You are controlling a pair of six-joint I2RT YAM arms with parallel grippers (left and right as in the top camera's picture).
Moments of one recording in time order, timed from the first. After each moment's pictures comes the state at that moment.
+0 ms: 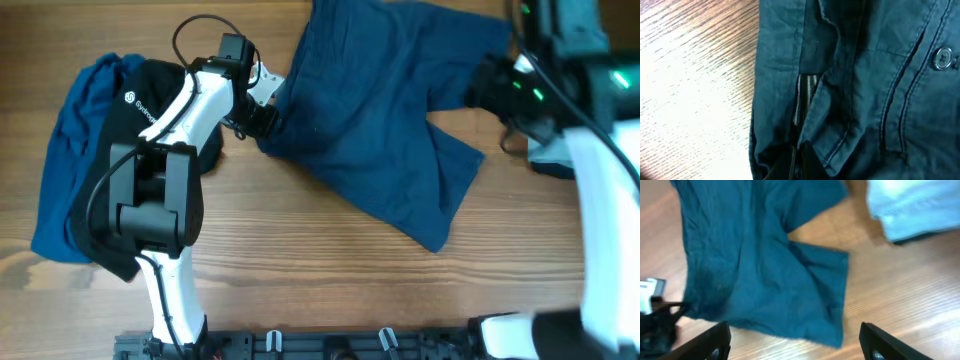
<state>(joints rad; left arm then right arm) -0.19 2.16 1.61 -0.87 0.21 0.25 0.13 1.53 1.98 -1.56 0.11 0.61</state>
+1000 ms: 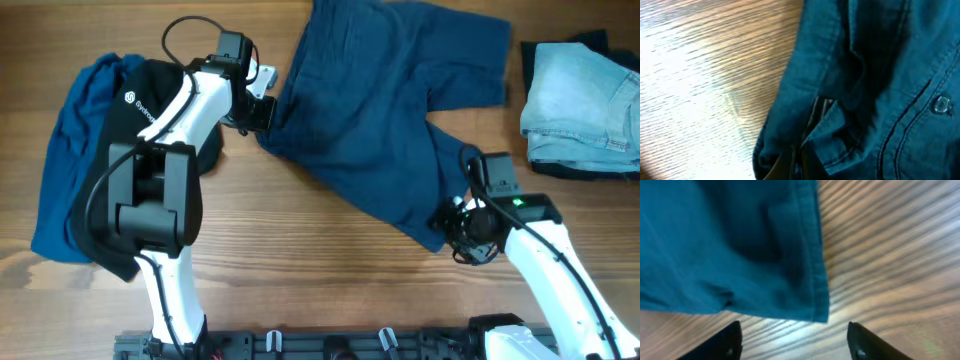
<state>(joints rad) -0.18 2.16 1.61 -0.80 0.21 0.05 0.09 1.21 0.67 -0.88 -0.18 0.76</state>
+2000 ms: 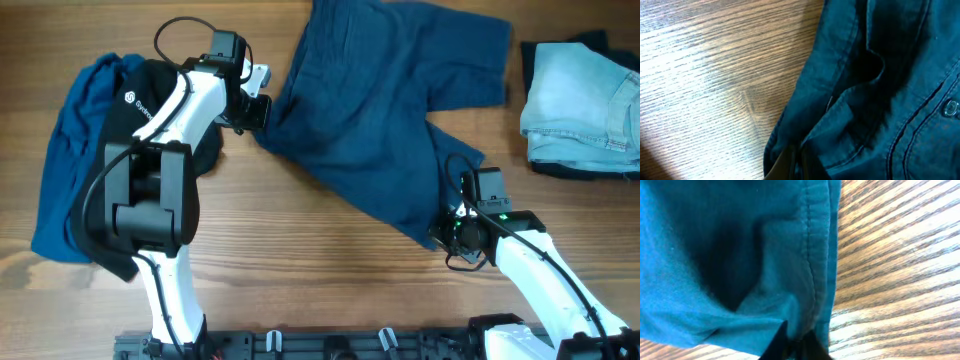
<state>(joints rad) -0.16 2.16 1.61 -0.80 0.20 0.04 0.09 1.25 0.51 -0.60 -0.18 0.70</state>
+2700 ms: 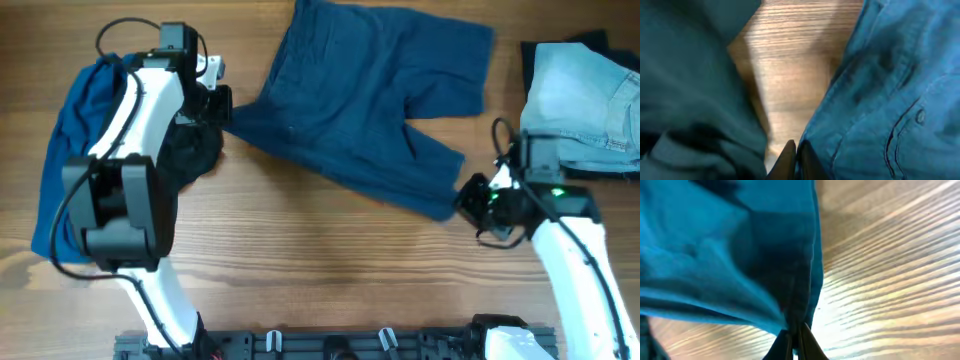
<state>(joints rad) -0.02 2.04 1.61 -0.93 0.19 -0.03 -0.09 1.19 0.86 -0.98 -0.27 0.55</state>
